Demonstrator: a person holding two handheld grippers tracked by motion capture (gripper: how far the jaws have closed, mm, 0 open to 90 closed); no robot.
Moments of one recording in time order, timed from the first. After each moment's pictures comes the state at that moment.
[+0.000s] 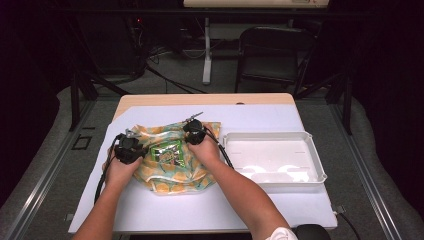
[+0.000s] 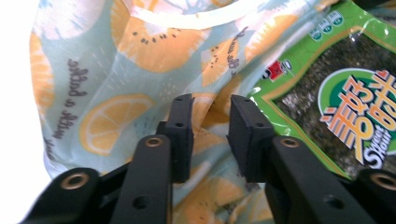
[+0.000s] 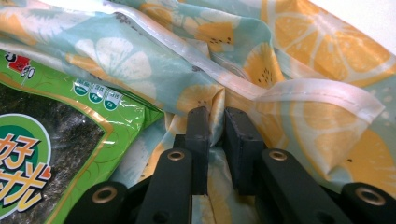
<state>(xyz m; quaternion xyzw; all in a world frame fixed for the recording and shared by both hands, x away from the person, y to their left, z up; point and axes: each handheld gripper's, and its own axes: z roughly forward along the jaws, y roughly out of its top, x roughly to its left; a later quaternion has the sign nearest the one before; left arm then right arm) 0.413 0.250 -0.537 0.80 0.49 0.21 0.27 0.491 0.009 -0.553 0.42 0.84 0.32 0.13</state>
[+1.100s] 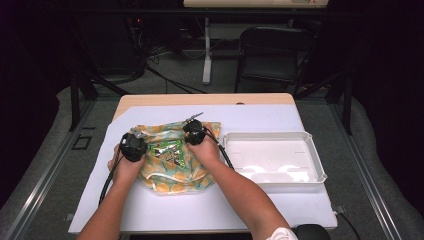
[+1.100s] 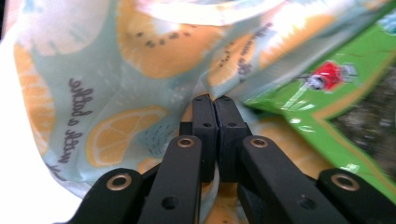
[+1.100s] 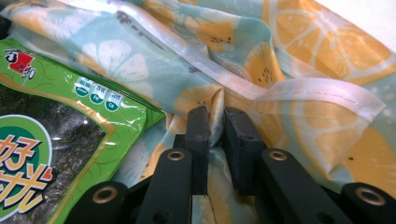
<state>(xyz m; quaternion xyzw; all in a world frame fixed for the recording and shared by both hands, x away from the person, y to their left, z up) 0.432 0.240 -0.557 0.78 0.51 0.27 0.23 0.490 0.009 -0.553 0.42 0.84 0.32 0.13</state>
